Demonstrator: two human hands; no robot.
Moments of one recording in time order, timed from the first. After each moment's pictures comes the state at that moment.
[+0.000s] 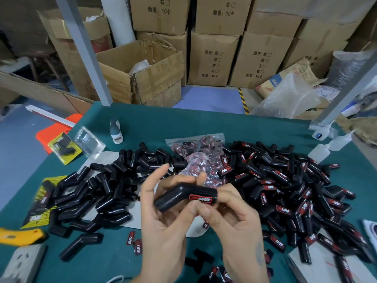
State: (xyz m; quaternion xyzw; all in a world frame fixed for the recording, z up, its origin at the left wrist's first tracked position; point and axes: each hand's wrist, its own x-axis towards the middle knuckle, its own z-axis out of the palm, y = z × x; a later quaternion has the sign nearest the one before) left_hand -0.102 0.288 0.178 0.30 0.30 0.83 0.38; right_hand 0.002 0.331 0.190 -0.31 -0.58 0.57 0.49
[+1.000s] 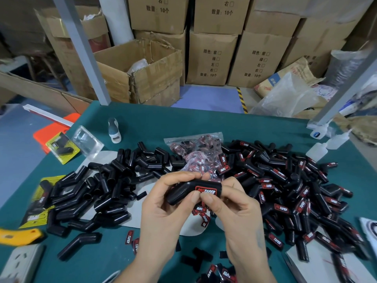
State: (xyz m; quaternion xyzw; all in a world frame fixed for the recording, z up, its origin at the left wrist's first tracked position) left_hand -0.122 0.299 0.170 0.37 0.39 0.76 0.36; right_hand 0.007 0.349 0.179 -0.33 -0.57 0.58 0.49
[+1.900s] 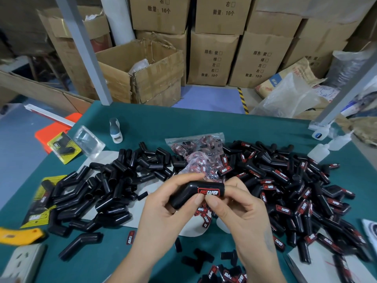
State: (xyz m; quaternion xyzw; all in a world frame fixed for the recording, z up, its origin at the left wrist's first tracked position) left_hand -0.137 0.294 0.179 0.45 0.49 0.65 0.36; right_hand 0.018 0.352 0.186 -0.32 -0.62 0.56 0.46
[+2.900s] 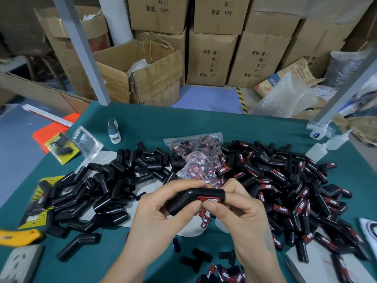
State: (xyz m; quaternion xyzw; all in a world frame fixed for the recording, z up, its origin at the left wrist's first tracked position) left_hand -0.140 0.288 0.187 0.48 0.48 0.65 0.35; right_hand 0.023 0.351 0.186 -0.31 -0.63 0.55 0.45
